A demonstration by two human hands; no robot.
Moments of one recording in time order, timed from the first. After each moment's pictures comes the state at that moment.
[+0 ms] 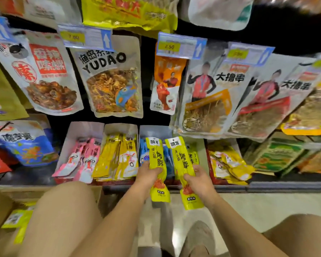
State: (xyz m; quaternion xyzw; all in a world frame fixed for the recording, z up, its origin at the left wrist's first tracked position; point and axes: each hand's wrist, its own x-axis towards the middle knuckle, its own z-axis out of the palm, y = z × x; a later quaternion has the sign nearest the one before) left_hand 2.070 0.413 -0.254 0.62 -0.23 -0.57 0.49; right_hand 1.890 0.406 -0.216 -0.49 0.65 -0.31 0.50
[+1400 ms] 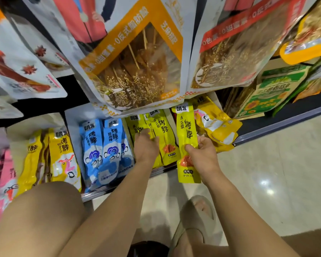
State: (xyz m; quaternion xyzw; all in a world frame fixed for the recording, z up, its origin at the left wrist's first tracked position) left_hand 1.930 0.245 -0.357 0.77 -0.49 -0.33 0.23; right_hand 1.769 0.299 -0.327 -0.29 0.71 -0.42 0.49
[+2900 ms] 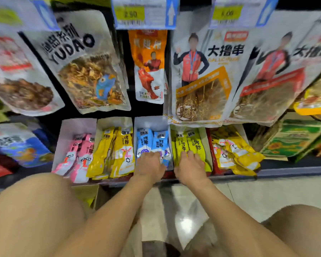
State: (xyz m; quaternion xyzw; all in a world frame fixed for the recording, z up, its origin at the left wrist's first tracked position) left_hand 2.053 0.375 -0.256 0.74 -0.66 -0.14 0.02; right_hand 1.904 0.357 -0.243 -0.74 0.65 0.05 0.15
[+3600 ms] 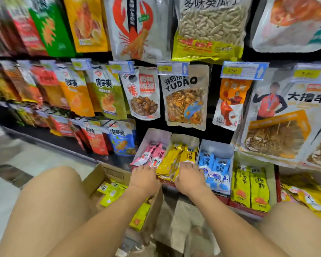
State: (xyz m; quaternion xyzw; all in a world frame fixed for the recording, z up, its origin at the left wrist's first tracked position) left_hand 2.190 0.551 -0.178 0.87 -0.49 -0.05 -0.05; right_hand 2.053 0.448 -0.188 -0.90 0.43 0.01 0.11
